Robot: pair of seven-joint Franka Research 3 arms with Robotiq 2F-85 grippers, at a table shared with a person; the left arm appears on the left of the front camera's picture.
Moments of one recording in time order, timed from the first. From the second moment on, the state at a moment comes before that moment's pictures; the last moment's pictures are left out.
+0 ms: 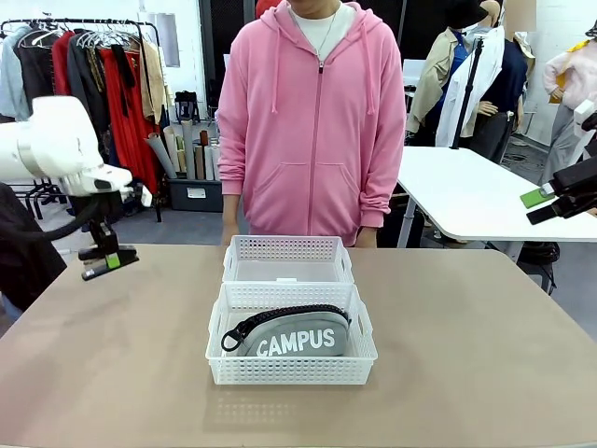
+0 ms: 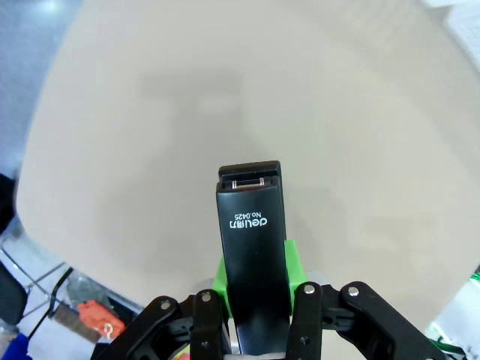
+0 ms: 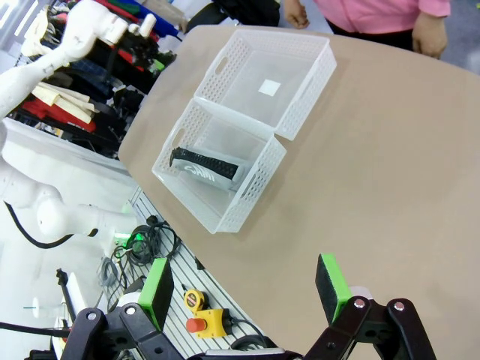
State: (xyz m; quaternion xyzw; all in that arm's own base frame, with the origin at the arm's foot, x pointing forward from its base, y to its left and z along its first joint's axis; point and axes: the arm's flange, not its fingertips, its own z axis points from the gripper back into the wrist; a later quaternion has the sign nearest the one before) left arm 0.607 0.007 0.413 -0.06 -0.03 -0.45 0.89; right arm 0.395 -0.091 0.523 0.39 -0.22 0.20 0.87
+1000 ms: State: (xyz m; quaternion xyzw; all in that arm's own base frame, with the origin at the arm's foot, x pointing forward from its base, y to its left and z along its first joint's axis) left arm 0.457 -0.016 0.573 -0.04 -0.10 -0.56 0.82; right arm 0.395 -0.091 0.523 0.39 -0.22 0.20 0.87
